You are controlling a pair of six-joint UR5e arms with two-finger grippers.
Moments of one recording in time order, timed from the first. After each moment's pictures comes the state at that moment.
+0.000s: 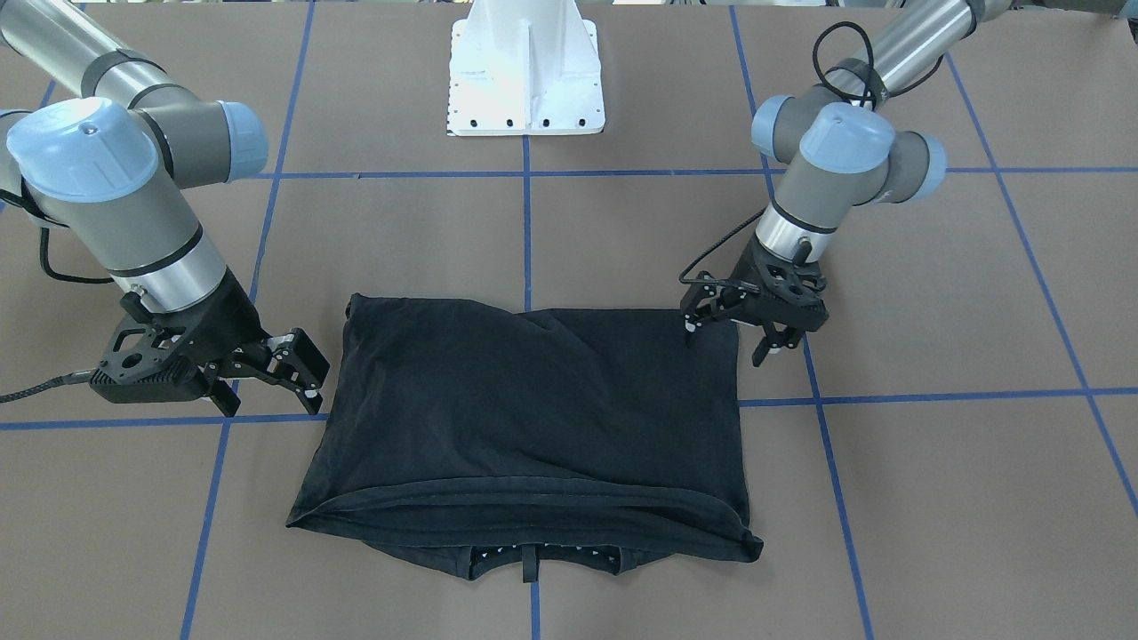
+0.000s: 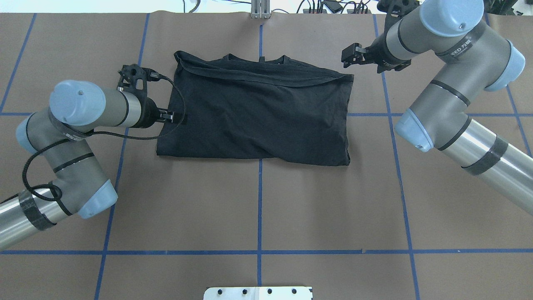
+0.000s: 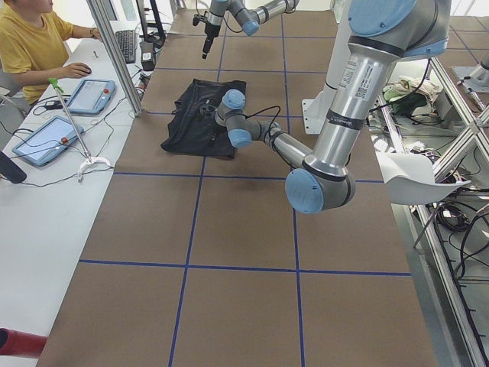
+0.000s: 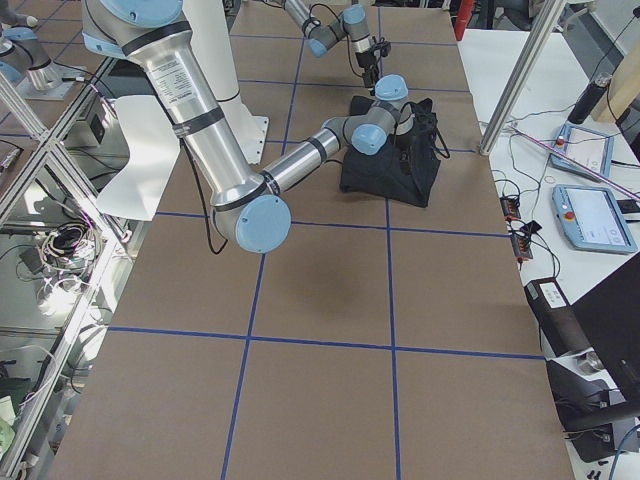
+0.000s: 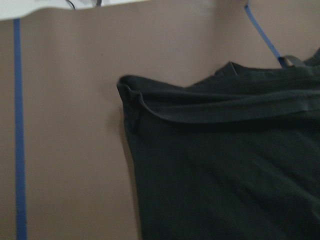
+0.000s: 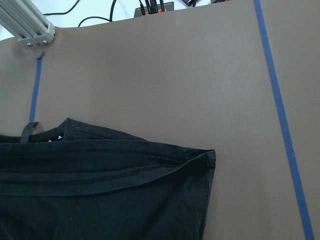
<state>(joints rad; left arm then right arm) -0.67 -1.95 -1.60 -2.25 -1.79 -0.99 0.90 -1.05 1.63 -1.23 1.95 1.10</state>
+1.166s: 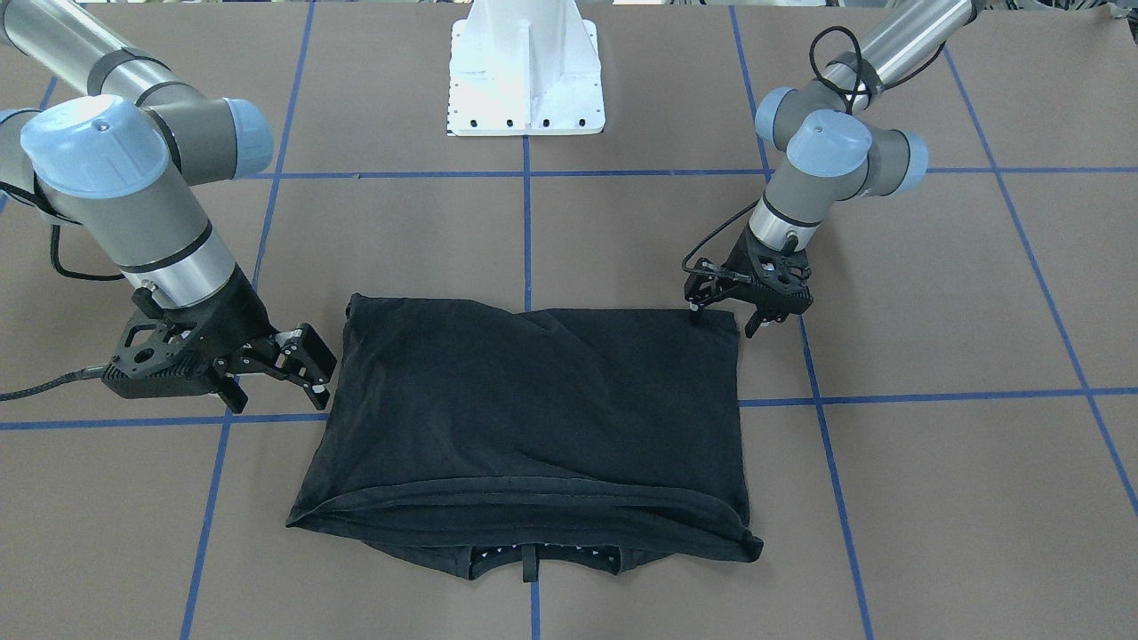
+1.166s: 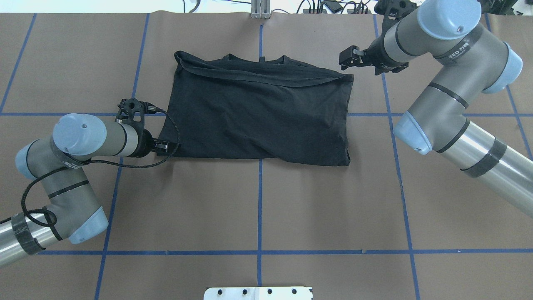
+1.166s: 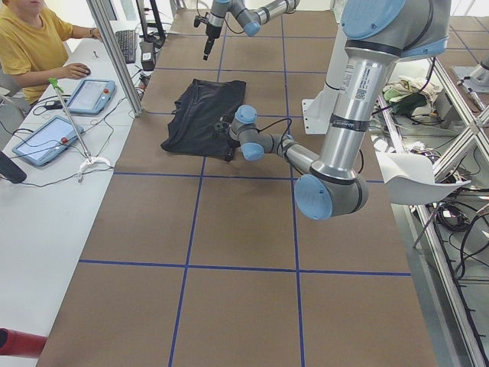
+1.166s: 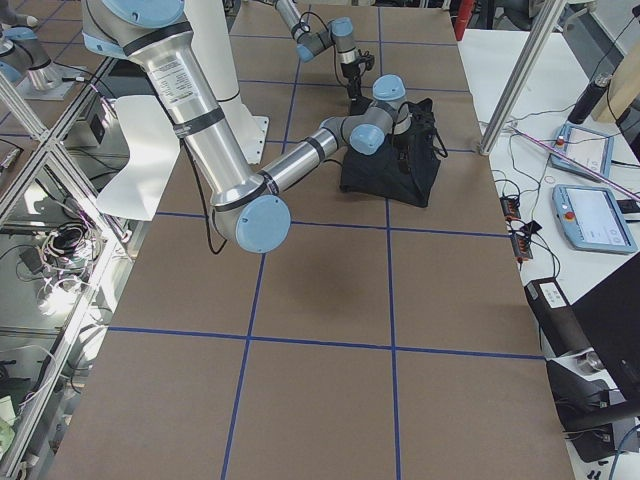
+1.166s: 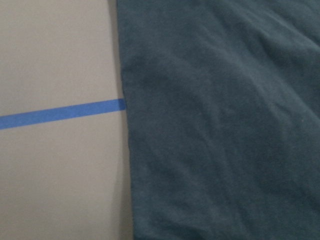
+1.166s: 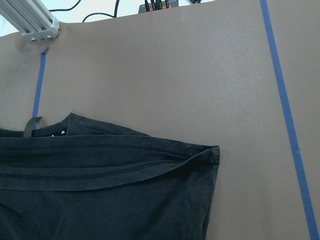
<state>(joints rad) -0.61 -1.88 -1.60 -2.27 -1.79 -1.03 0.89 -1.06 1.63 -1.23 1.94 1.09</state>
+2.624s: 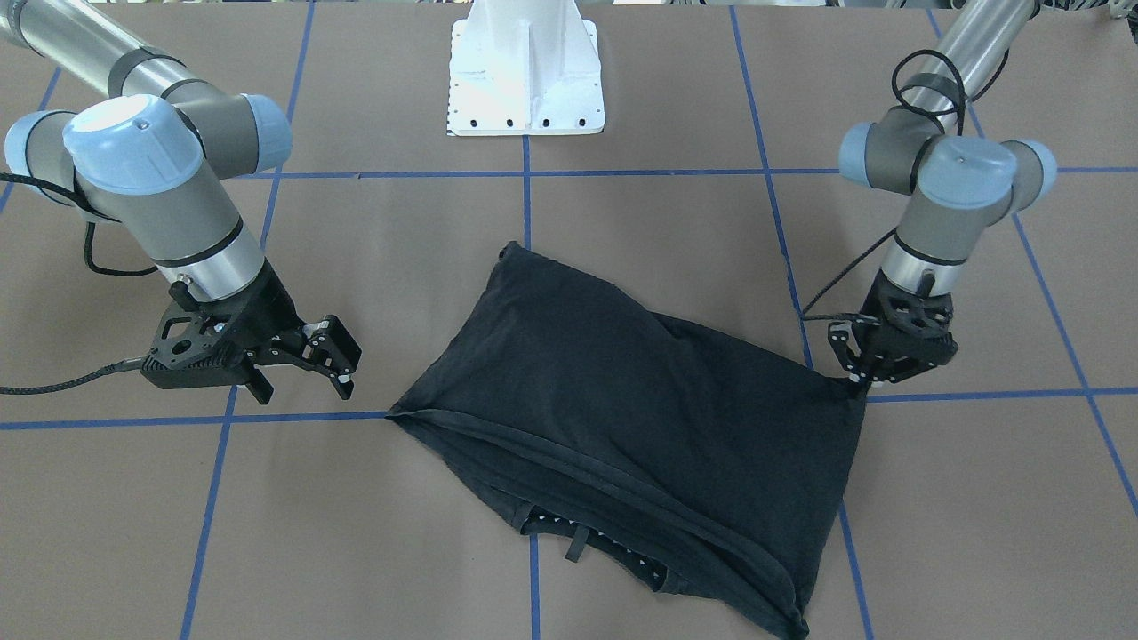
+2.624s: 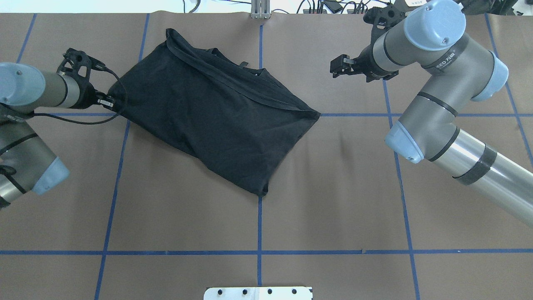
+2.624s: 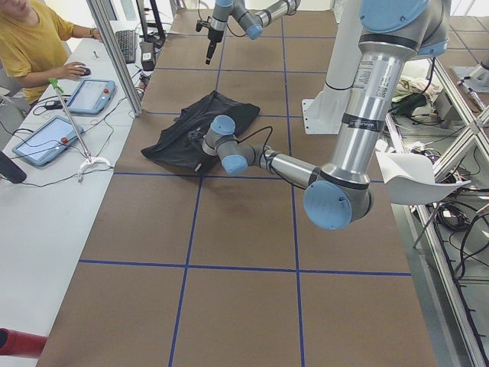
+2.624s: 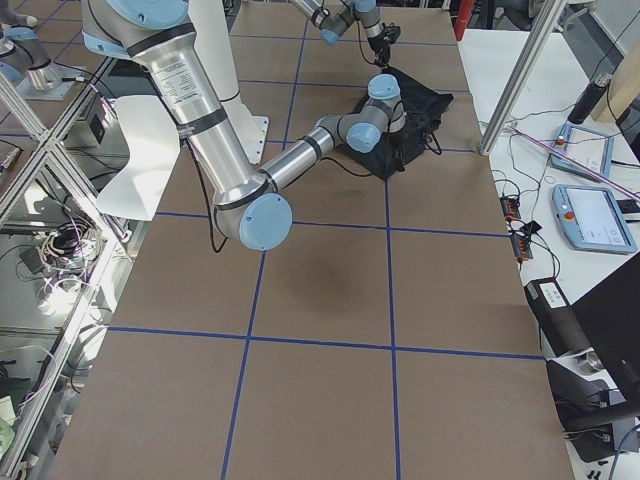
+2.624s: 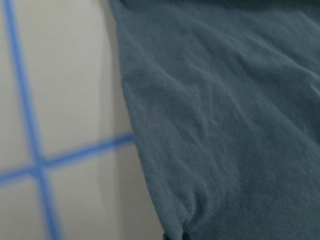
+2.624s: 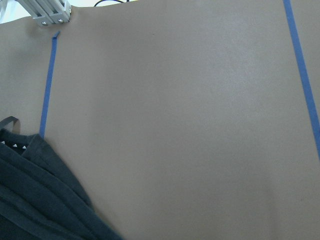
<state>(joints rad) -0.91 -1.89 -1.44 -2.27 -1.79 -0.53 0.85 -1.05 1.63 -1.22 1.92 1.11</state>
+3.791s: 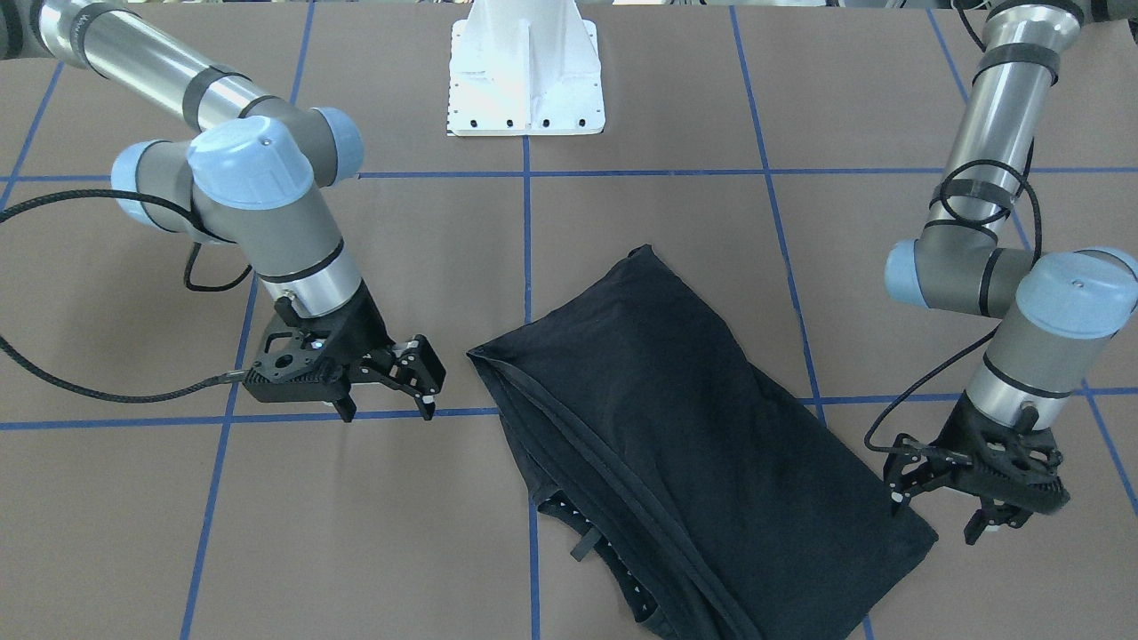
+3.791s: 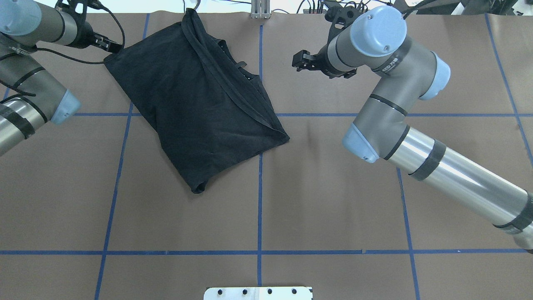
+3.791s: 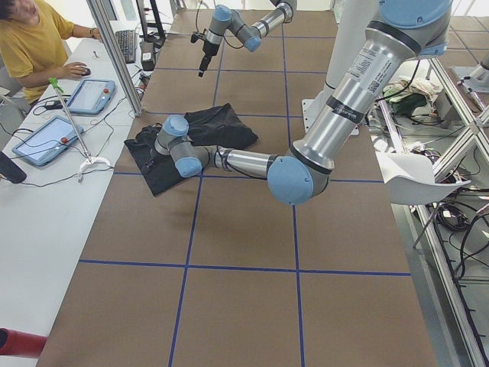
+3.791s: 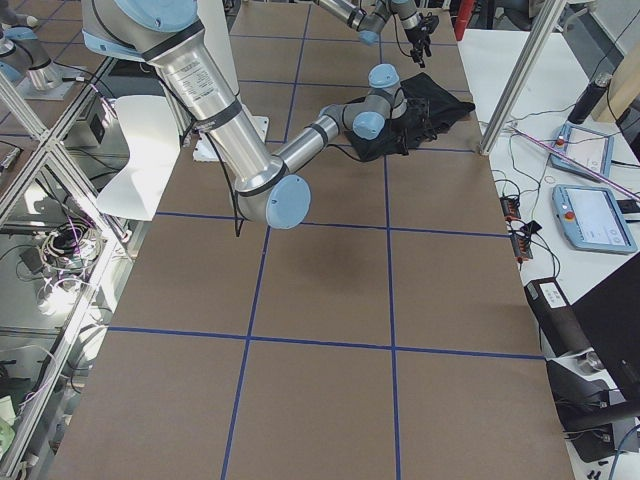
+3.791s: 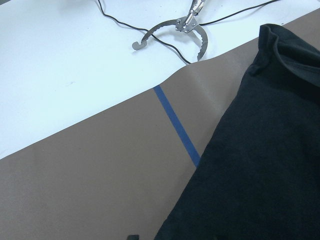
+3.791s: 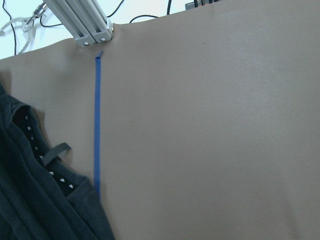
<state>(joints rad) -1.05 -2.12 -1.11 -2.47 -1.89 -0.46 0.76 -0.85 1.43 -1.12 1.78 1.30</state>
